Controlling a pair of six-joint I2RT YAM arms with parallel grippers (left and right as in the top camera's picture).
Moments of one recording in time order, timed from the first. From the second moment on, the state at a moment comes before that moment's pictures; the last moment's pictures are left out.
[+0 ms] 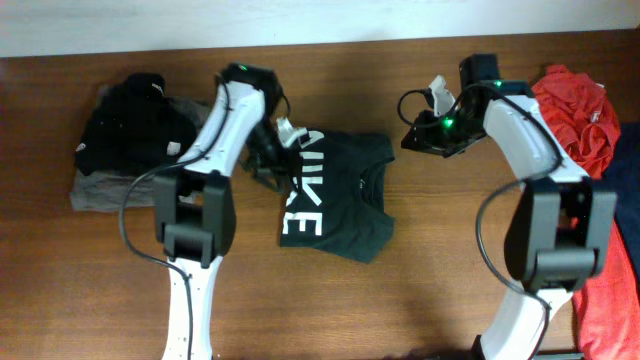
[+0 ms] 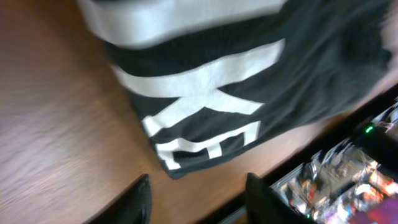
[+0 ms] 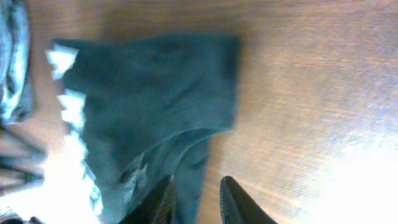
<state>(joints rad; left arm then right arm) -0.28 2.43 2.21 -1.69 0.44 0.19 -0.02 2.02 1.62 -0.97 -0.57 0.03</state>
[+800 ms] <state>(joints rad) -0.41 2.38 2.11 -1.44 0.43 0.01 0.26 2.14 1.51 -0.68 -0.22 -0.05</state>
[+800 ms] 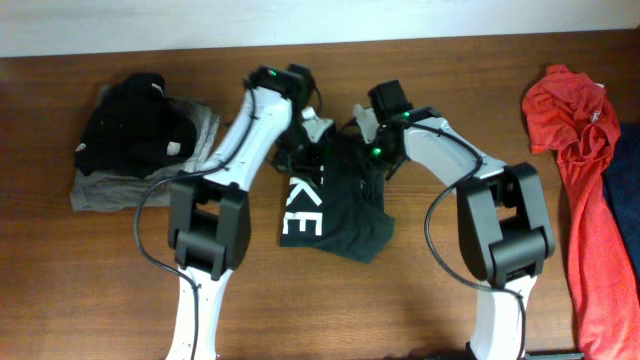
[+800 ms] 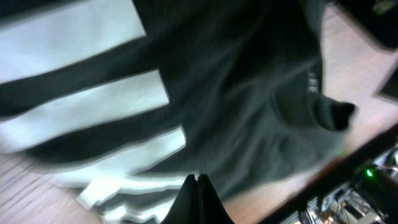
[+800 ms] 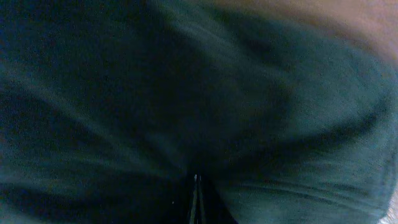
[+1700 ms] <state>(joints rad) -0.24 2.35 2.03 -1.02 0.40 -0.21 0.19 2.13 1.48 -1.21 -0.28 0.07</state>
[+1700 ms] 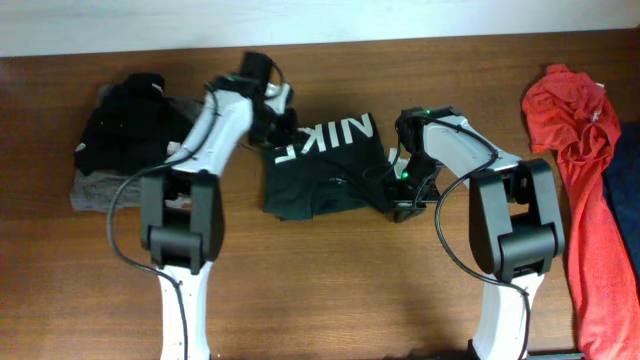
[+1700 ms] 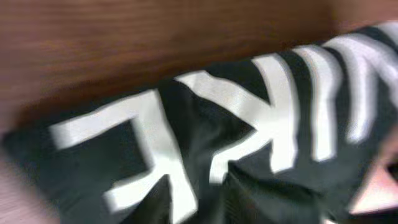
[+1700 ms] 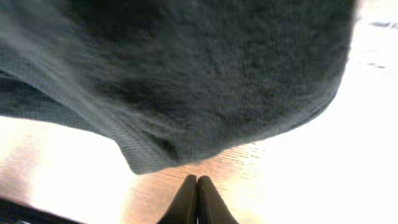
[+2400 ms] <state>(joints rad) -0.08 2.35 1.95 -1.31 0.51 -0.07 0.23 2.09 1.50 -0.70 -0.39 0.17</state>
